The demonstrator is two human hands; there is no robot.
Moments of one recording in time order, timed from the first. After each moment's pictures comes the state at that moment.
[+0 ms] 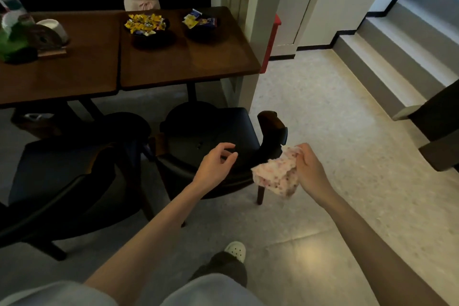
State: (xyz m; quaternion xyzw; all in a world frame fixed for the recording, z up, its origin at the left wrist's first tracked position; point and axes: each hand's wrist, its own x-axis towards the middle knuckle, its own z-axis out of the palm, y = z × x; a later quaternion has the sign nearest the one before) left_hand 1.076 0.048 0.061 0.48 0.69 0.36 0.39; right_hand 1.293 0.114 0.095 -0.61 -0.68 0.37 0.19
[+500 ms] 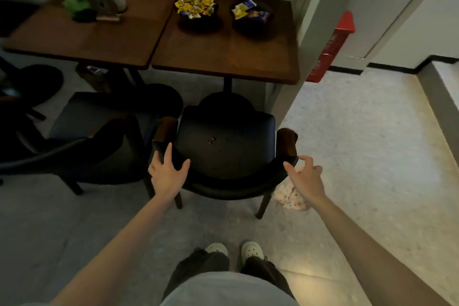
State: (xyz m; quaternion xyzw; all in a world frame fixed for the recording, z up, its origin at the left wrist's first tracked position) left_hand 1.073 0.063 0.003 0.13 0.93 0.27 0.22; right_hand 1.305 0.272 0.027 -0.62 -0.69 0.38 0.02
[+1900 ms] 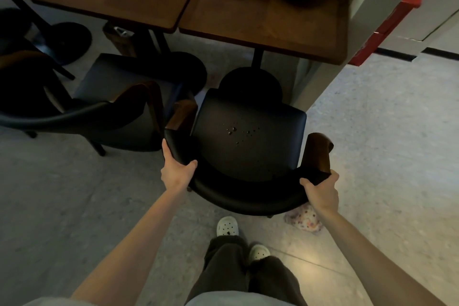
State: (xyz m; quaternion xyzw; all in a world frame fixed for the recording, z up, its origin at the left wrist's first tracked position) left_hand 1.088 0.031 -0.031 -0.10 0.88 0.40 0.25; right_hand 1.314 0.248 -0.040 -0.66 -0.63 0.41 0.01
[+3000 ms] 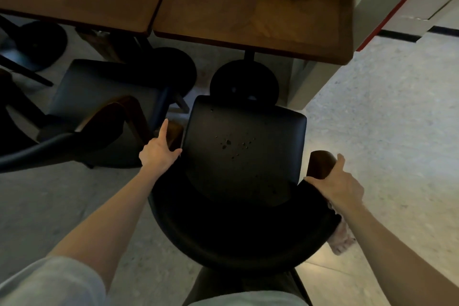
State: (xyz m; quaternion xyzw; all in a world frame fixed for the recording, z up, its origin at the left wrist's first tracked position) left_hand 0.949 0.094 -0.072 0.18 0.95 0.04 0.25; right_hand 1.269 0.351 -0.062 -0.60 -0.76 0.18 -0.19
